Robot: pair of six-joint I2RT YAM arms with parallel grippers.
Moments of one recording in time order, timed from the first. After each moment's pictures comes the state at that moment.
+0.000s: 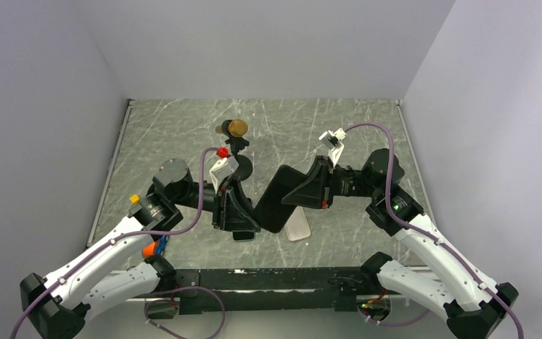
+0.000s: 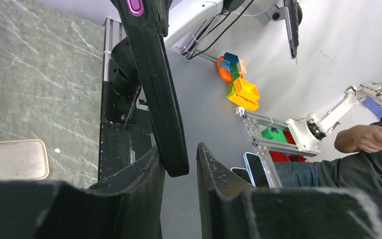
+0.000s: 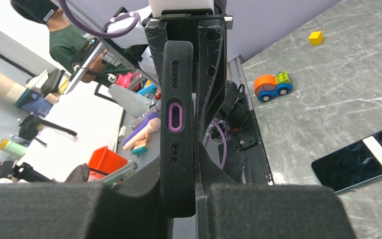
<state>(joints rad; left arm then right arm) -0.73 0.86 0.78 0.10 1.07 -0.56 0.63 0.84 0.89 0.02 -0.90 0.73</state>
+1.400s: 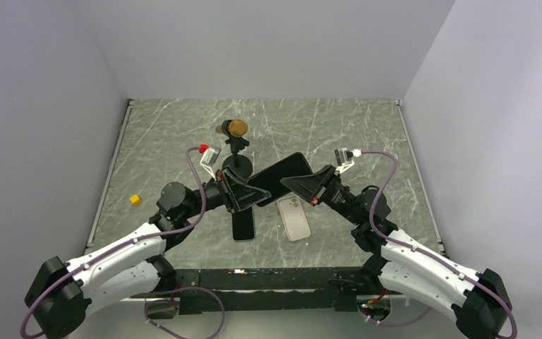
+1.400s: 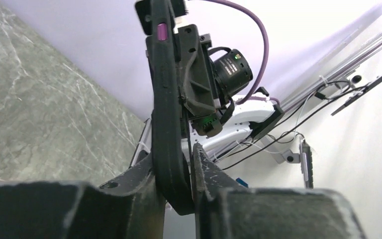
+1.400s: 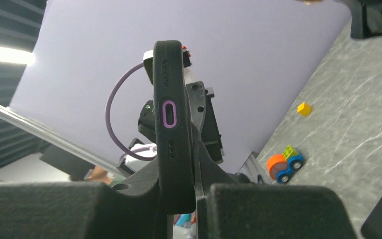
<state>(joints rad) -0.77 0.90 0.48 0.76 0.50 -0.98 0.74 0.79 0.41 0.71 -0.26 1.26</state>
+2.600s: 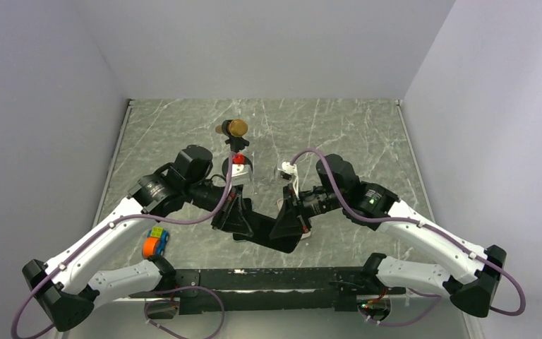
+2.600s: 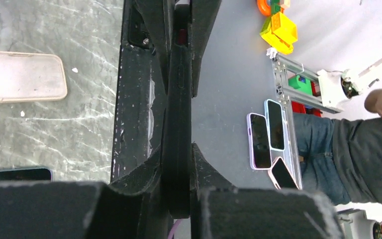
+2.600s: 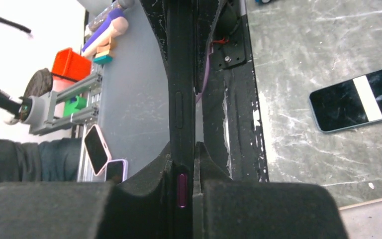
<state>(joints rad) -0.73 1.02 1.07 -0.72 1.01 -0.01 0.90 1.01 0.99 -0.45 -0.82 0.26</state>
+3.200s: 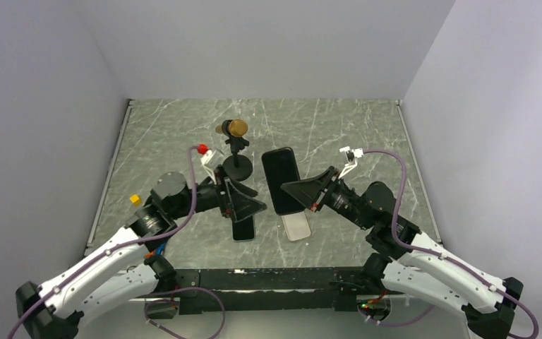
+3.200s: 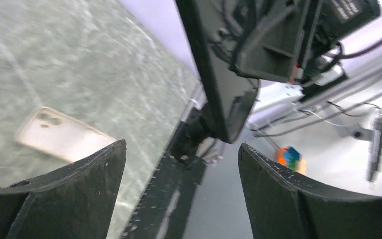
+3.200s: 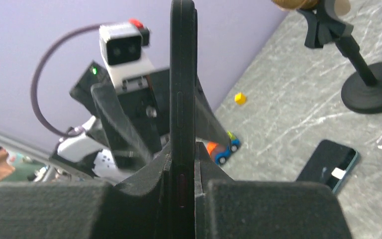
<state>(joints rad) -0.74 0.73 0.68 0.02 0.46 -0.66 0.92 0.65 0.66 0.09 -0.08 0.84</state>
